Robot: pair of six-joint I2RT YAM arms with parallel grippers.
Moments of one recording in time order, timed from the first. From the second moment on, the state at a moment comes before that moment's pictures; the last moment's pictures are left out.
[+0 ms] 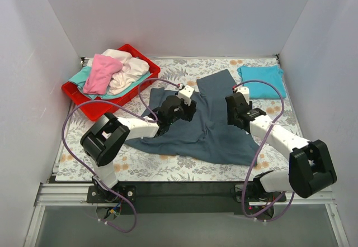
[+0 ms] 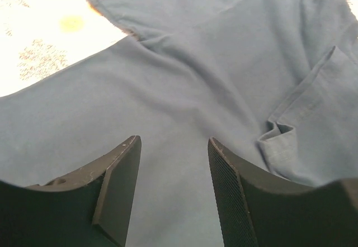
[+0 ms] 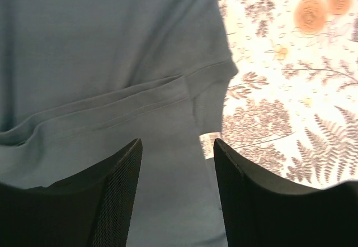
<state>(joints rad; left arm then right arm) -0.77 1.79 0.92 0.53 -0.07 -0.09 0.47 1.35 0.82 -0.45 0.54 0.32</state>
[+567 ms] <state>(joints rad) -0.76 1.80 0.90 0.55 0.01 -0.14 0.37 1.40 0.68 -0.30 0.15 0.35</state>
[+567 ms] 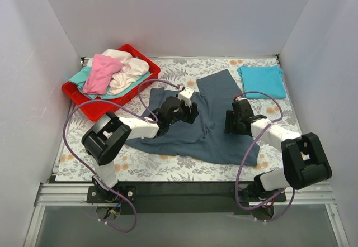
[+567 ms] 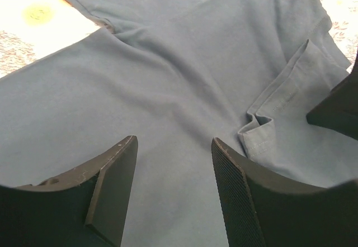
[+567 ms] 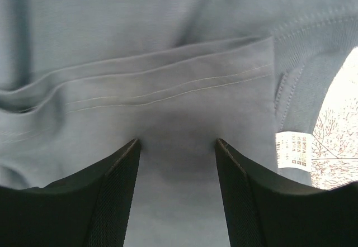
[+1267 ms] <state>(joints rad) -0.83 1.86 0.91 0.62 0.02 -0.18 0.00 1.18 0.46 -0.12 -0.05 0.46</state>
